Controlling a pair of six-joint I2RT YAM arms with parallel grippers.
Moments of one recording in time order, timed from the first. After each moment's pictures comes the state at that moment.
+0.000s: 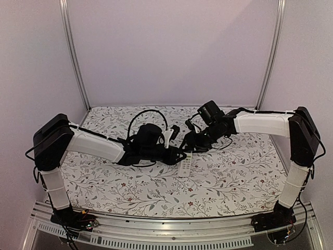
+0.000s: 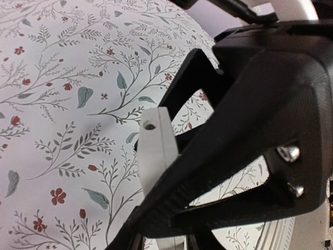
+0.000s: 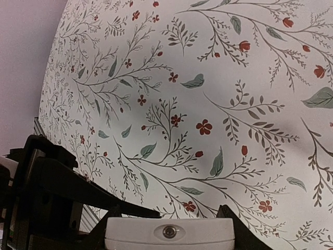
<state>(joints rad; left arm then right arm) -0.94 1.87 1.02 0.34 0.22 -0.48 0.72 1.84 1.32 -0.46 -0.43 0.46</state>
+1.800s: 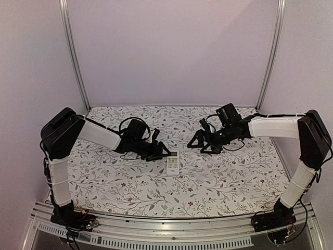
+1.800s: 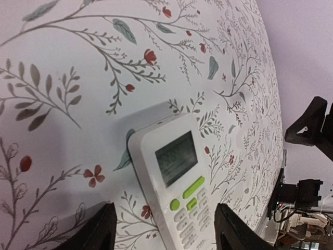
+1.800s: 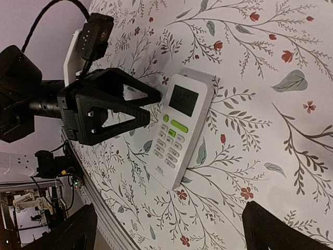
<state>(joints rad) -0.66 2.02 1.07 0.19 0.49 -0.71 0.57 1.72 1.10 -0.28 -0.61 0.50</state>
